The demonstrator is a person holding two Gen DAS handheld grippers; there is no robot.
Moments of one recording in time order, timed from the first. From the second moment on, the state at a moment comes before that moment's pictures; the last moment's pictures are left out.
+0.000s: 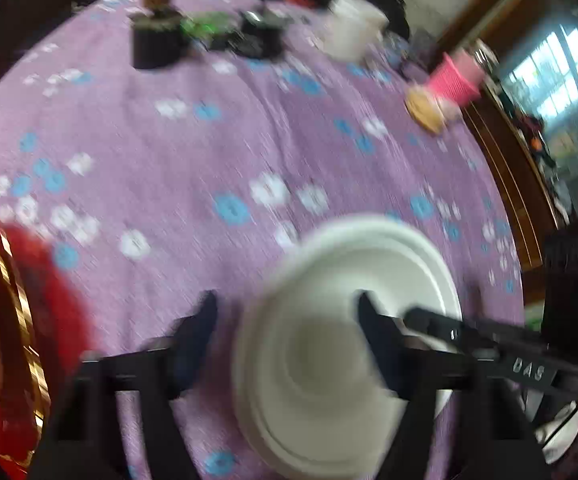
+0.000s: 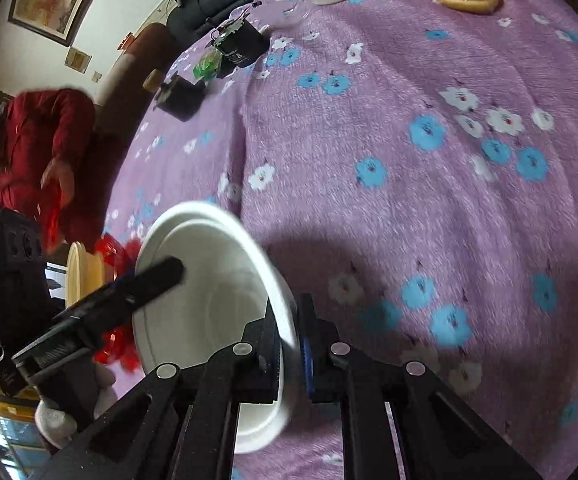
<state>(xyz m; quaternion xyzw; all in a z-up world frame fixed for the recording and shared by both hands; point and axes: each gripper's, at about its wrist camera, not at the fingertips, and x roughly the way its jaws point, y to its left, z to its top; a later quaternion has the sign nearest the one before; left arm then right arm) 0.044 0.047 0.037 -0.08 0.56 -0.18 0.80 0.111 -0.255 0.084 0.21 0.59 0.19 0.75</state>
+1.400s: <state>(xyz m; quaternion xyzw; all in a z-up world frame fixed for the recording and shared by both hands) -0.030 0.313 0.113 -0.09 0.42 0.10 0.90 0.100 0.047 0.161 0.05 0.47 0.28 0.84</state>
